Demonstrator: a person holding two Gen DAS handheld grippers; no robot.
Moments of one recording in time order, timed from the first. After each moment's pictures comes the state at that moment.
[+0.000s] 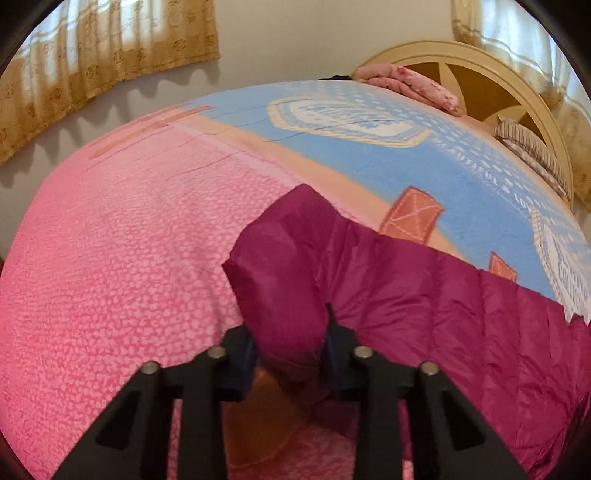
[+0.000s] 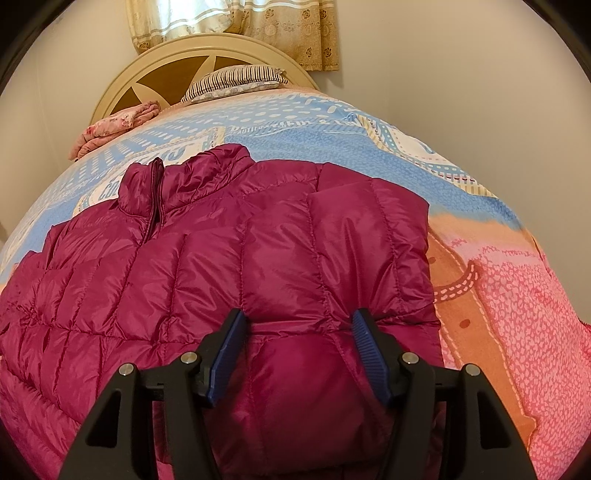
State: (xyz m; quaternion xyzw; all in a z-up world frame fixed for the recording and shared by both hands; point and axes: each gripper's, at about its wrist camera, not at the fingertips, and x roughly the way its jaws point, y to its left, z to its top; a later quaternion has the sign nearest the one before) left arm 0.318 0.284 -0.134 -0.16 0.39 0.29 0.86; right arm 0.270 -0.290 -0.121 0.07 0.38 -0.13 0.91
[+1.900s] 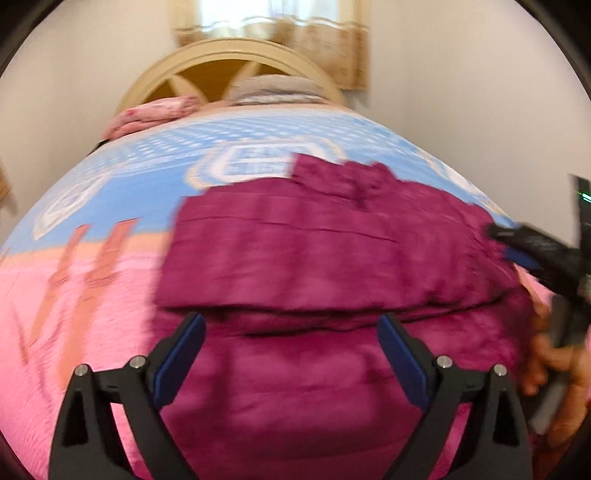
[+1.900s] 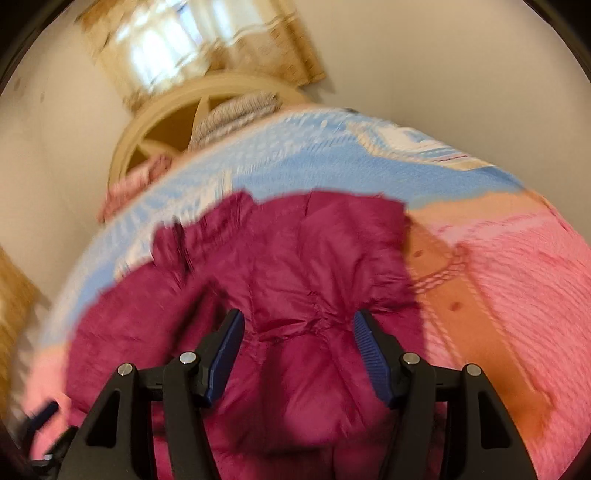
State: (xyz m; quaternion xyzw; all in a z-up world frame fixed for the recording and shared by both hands) left arm 0.226 -0.002 -0.068 0.02 0.37 -0.10 0.92; right arm 0.221 -0.326 -0.083 0.24 0.29 -0.08 0.92
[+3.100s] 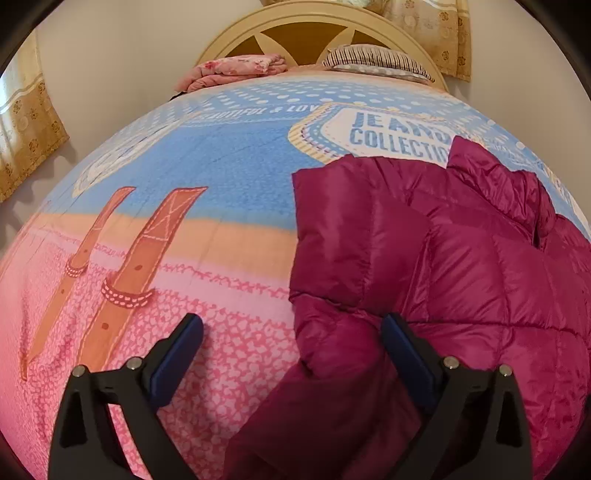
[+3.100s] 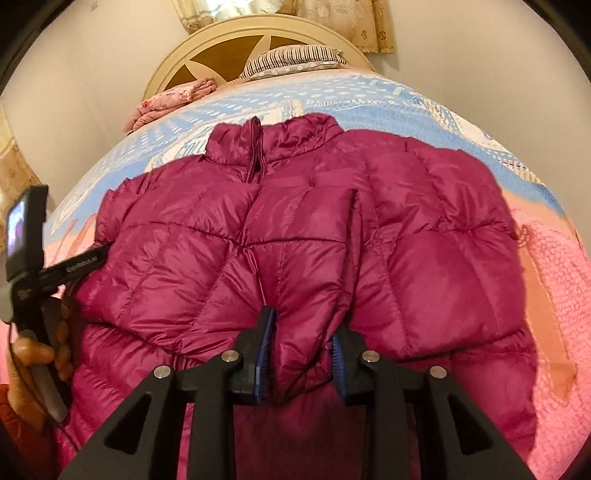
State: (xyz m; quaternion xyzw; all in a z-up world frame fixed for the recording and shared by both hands) left arm 0.354 0.048 -0.135 0.01 0.42 0.06 0.90; right arm 0.224 -0.247 -0.107 0.08 0.40 -0.03 0.91
